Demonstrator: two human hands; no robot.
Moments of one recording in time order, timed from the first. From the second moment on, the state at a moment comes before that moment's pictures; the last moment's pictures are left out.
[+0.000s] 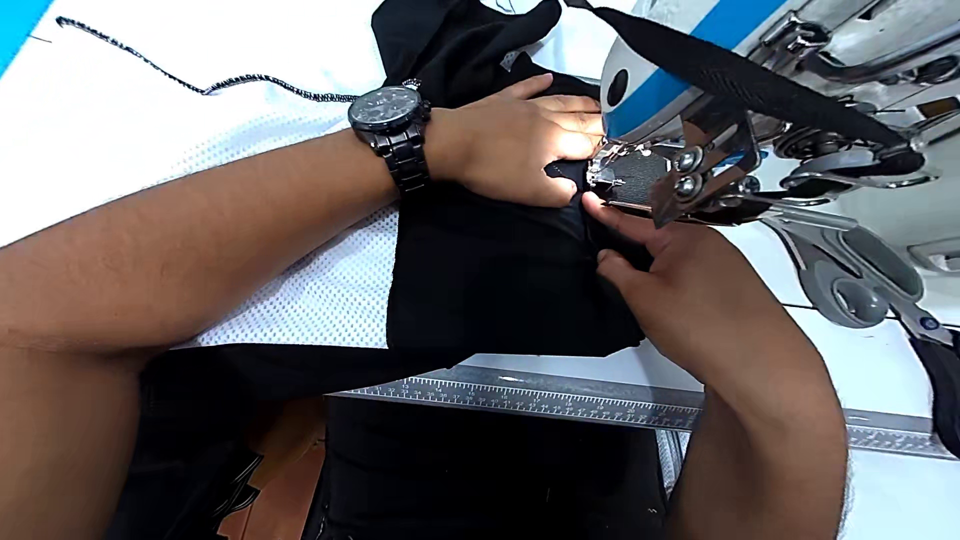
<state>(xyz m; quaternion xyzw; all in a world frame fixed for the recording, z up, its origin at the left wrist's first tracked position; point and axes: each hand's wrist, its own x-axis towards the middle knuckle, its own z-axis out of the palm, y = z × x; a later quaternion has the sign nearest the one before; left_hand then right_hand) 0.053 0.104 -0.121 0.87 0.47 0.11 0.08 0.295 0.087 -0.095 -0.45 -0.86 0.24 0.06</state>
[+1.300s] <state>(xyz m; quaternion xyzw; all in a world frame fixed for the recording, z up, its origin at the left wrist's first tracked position) 0.150 0.008 -0.101 0.46 0.75 0.46 0.10 0.309 0.054 -0.107 -0.23 -0.20 0.90 0.31</state>
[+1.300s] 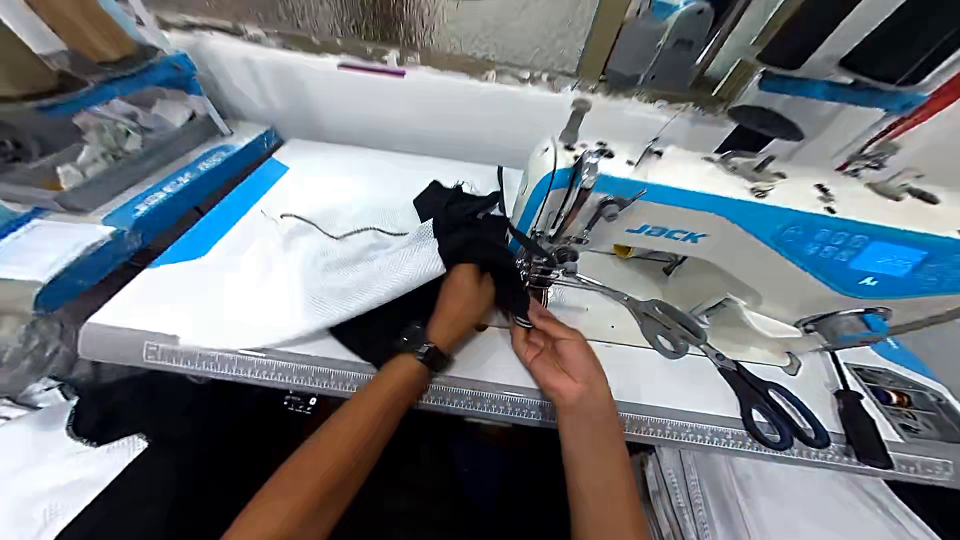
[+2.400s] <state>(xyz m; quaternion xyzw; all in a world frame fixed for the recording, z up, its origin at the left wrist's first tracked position) 0.070 -0.066 -0.010 0.81 0.48 0.32 0.12 0.292 0.042 -0.070 0.00 -0.94 0.22 0.27</state>
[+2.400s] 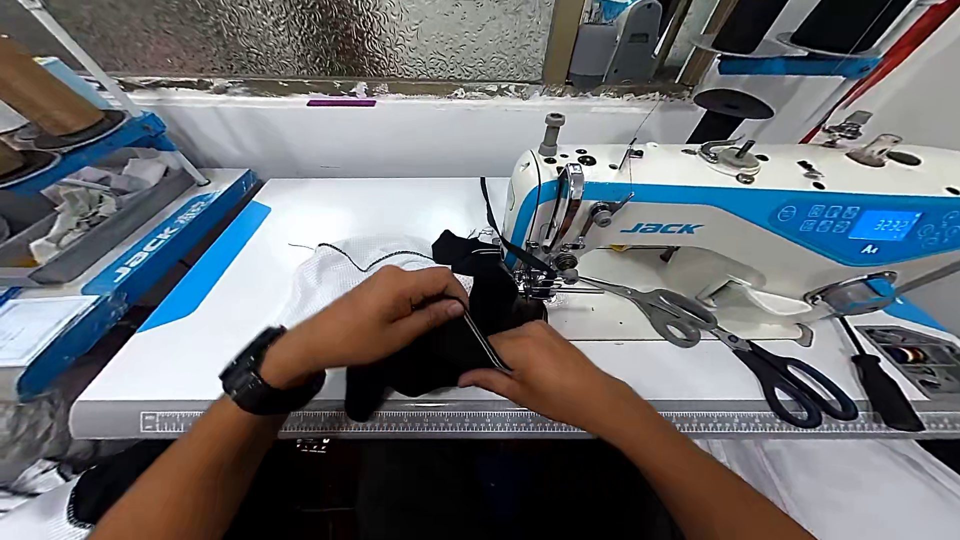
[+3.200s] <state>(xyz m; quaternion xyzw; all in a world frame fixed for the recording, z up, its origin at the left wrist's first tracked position) 0.147 -0.054 -0.027 0.73 0.68 -0.04 -0.03 0.392 0.034 -0.132 0.07 -0.95 0.15 0.26</state>
